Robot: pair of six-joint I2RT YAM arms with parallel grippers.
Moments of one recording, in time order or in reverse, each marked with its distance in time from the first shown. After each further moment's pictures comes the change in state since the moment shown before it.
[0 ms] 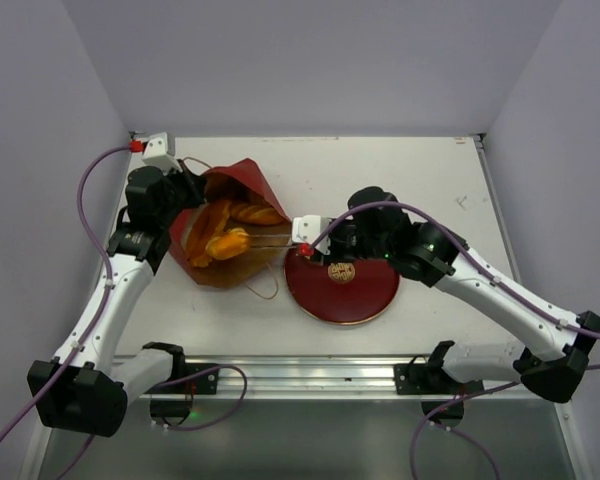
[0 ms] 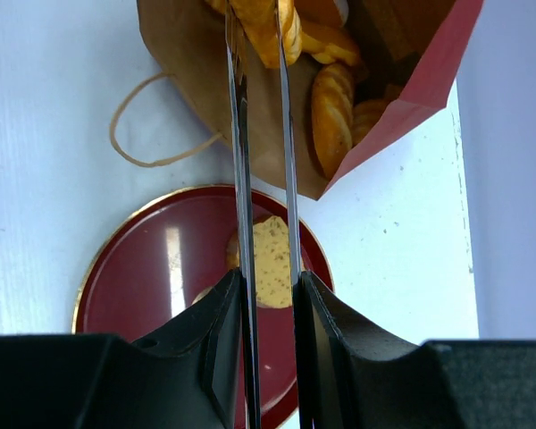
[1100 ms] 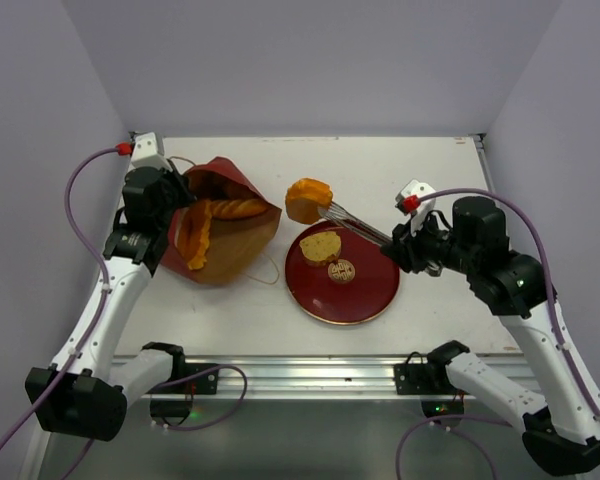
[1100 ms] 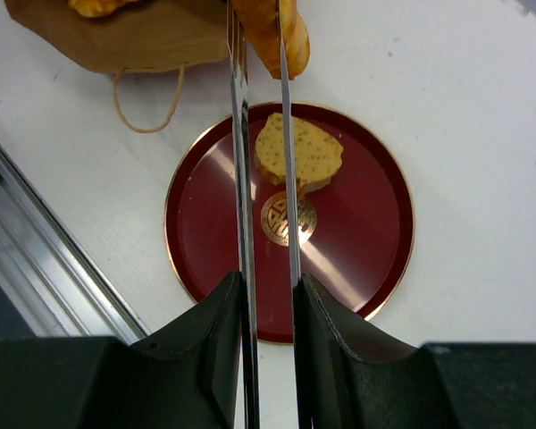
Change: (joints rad) left arm 0.000 -0.015 0.023 -0.048 -0.209 0.018; right arm -0.455 -0.381 -0.103 -0.201 -0.166 0.520
